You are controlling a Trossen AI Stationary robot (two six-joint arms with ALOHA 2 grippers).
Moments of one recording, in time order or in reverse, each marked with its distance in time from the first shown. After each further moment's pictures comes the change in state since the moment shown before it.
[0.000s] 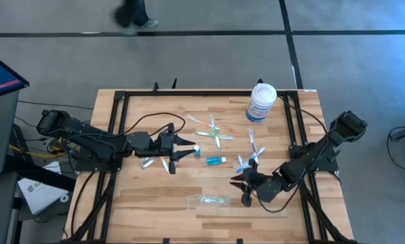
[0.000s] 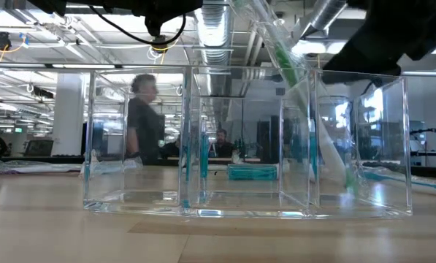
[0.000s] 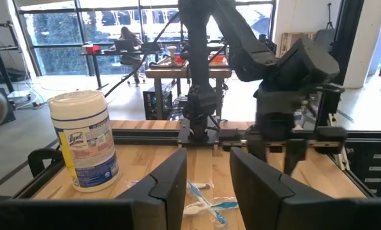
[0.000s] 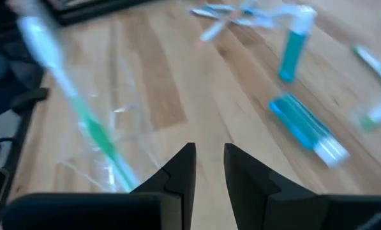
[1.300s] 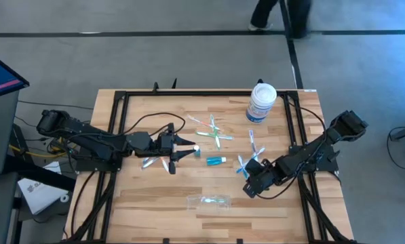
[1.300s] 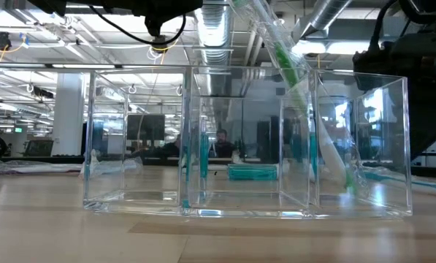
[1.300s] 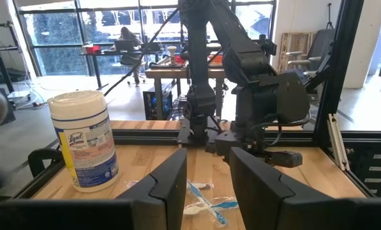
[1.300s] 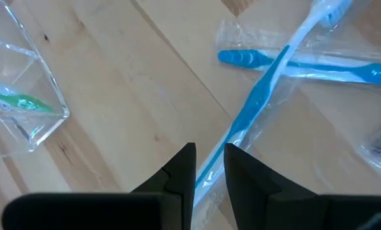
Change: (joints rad) left arm 0.000 0.000 0.000 0.000 -0.001 0.000; right arm -0.109 -0.003 0.000 -0.476 -0.419 0.460
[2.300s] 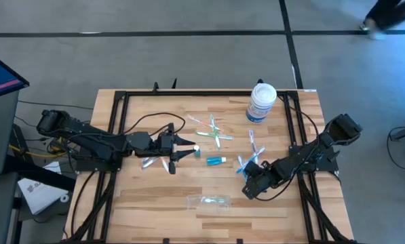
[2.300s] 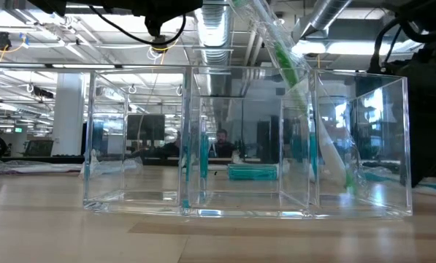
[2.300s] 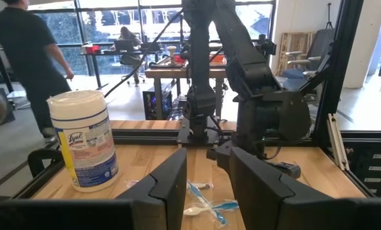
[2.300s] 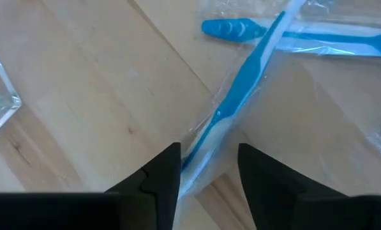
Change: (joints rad) left arm 0.000 0.000 0.000 0.000 0.002 0.000; right arm 0.000 0.100 0.001 0.015 -0.021 0.023
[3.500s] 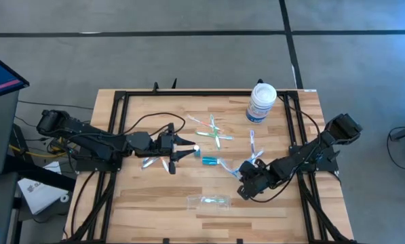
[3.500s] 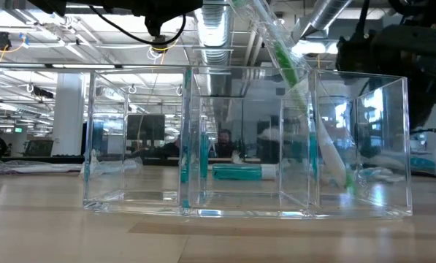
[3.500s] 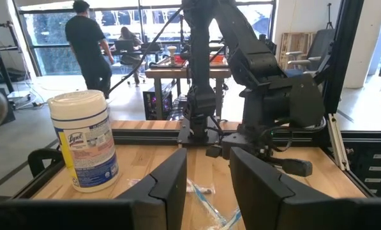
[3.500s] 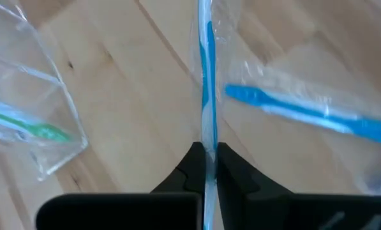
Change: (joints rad) left arm 0.000 0.000 0.000 0.000 -0.002 0.000; right arm -0.003 -0.006 0.091 0.013 0.125 -0.127
